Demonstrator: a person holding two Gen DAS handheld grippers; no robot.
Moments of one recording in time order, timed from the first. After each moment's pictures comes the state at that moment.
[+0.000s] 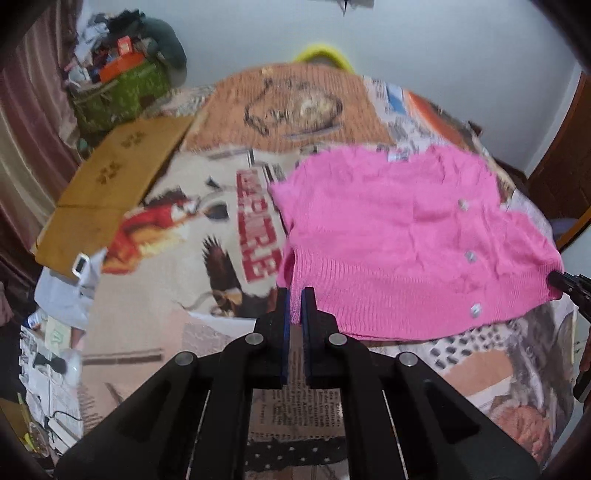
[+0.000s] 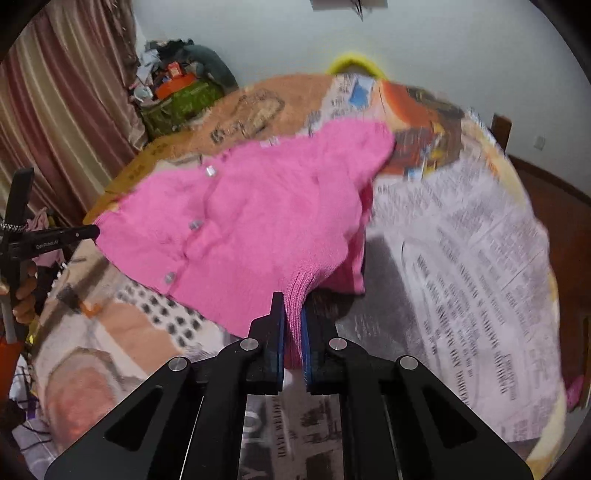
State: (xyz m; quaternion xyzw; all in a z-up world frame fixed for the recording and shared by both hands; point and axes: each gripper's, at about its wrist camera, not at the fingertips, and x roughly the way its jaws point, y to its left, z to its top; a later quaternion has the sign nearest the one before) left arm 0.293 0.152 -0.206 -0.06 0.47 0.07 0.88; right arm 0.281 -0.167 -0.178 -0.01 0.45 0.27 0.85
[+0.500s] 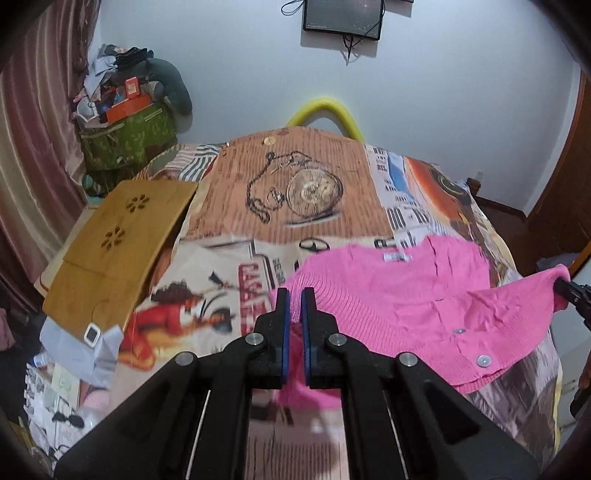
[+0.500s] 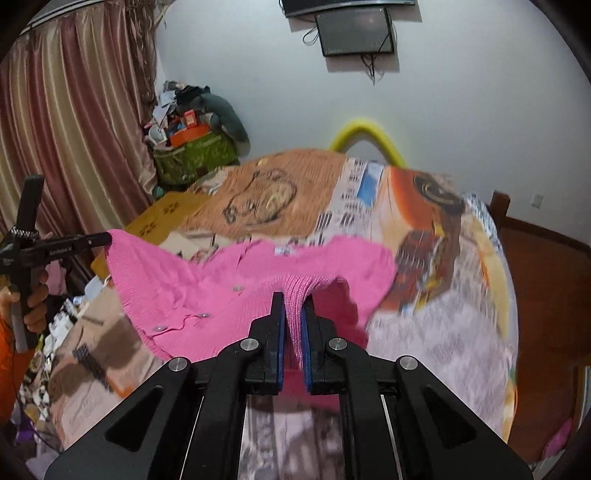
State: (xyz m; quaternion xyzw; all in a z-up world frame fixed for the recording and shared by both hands) left arm 0.367 0.163 -0.138 -0.06 0.40 0.08 0.91; right arm 0.330 -0.148 -0.103 -0.01 0.35 0.28 0.89
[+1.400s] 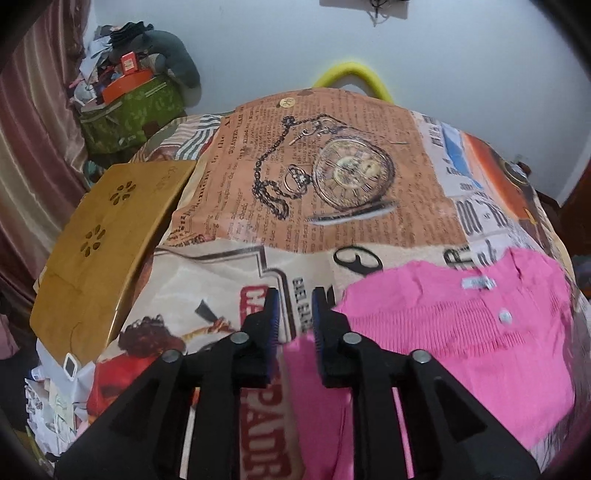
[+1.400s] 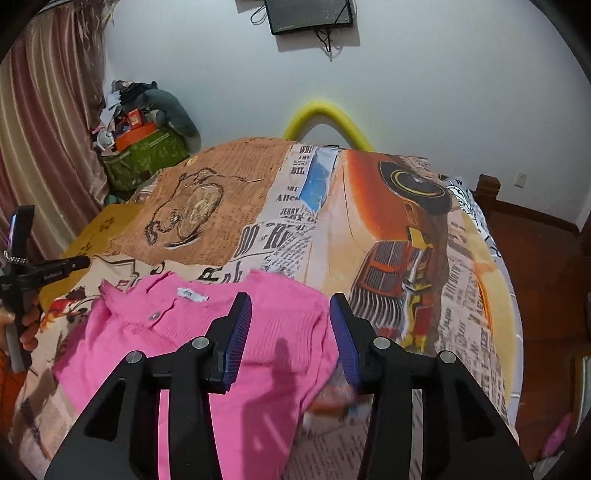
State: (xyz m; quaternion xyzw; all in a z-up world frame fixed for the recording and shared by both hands) left arm 0.482 0.202 -0.227 -0.04 0.45 0.12 0.88; right arm 0.443 -0.161 -0.153 0.01 0.40 0.24 0.88
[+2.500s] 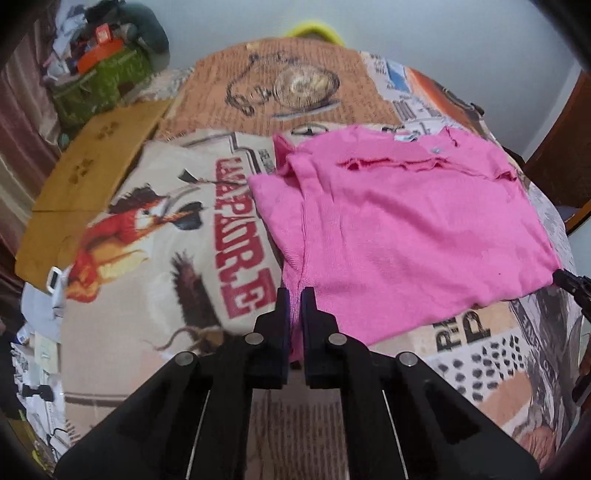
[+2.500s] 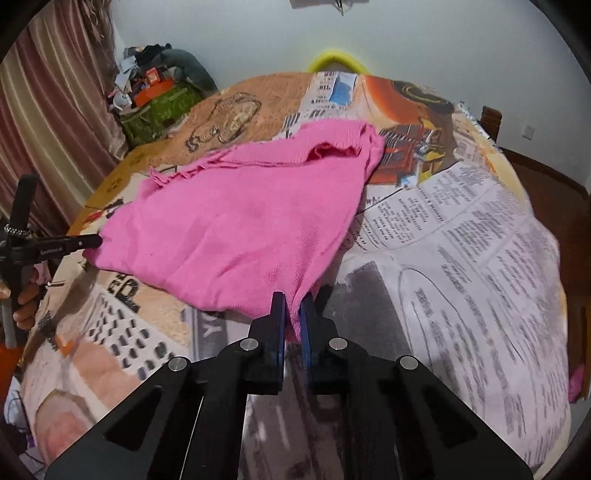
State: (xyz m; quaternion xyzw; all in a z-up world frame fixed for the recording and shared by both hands) left arm 0.338 0.158 -0.248 -0.05 0.51 0.05 0.86; right arm 0.304 -0.166 -0.197 0.00 0.46 0.24 0.85
